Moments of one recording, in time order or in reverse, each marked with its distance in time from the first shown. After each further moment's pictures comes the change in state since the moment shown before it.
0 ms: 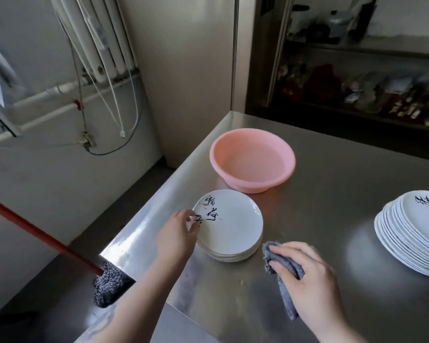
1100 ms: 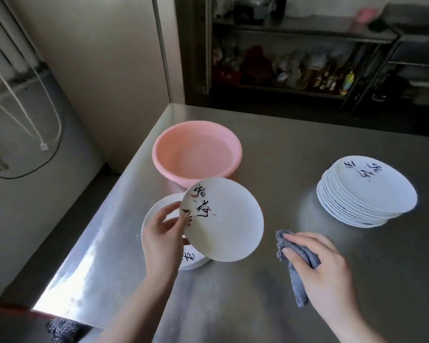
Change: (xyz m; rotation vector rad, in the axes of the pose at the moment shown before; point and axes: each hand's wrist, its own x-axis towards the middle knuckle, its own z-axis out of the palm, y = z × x) left_hand -0.019 0.077 -0.004 -0.893 -0.171 -0.105; right_hand -0.011 0.018 -0.047 -0.012 0.270 0.228
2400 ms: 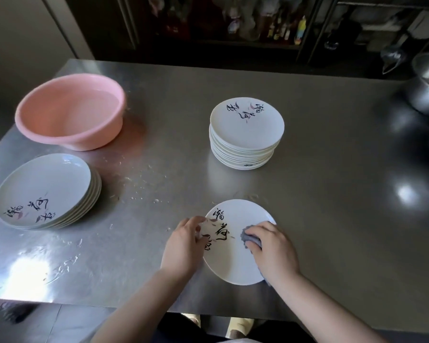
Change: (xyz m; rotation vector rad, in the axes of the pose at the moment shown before) left_hand -0.188 -0.111 0.227 0.860 -0.515 0.164; right_hand -0.039 0.190 -0.164 -0.474 -0.325 0.216
